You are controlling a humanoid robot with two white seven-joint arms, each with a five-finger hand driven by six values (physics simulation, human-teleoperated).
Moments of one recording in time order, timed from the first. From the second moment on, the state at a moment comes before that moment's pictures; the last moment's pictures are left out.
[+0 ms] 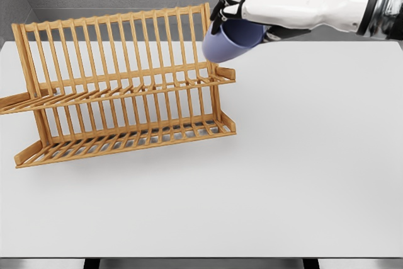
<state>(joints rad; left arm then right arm) -0.01 0.00 -0.16 -0.02 0.13 -0.14 -0.07 -1.00 -0.74 0.64 -1.75 0.22 -0.46 0.61</state>
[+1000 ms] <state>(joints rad) -0.01 0.00 -0.16 -0.02 0.13 -0.14 -0.07 -1.01 -0.66 0.70 -1.75 0.22 -0.48 0.61</state>
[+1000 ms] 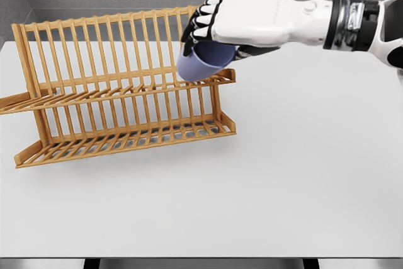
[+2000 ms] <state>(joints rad) -0.01 0.00 -0.16 -0.02 0.13 -0.14 -0.07 -0.49 -0.83 0.17 -1.74 0.23 -0.50 0.61</state>
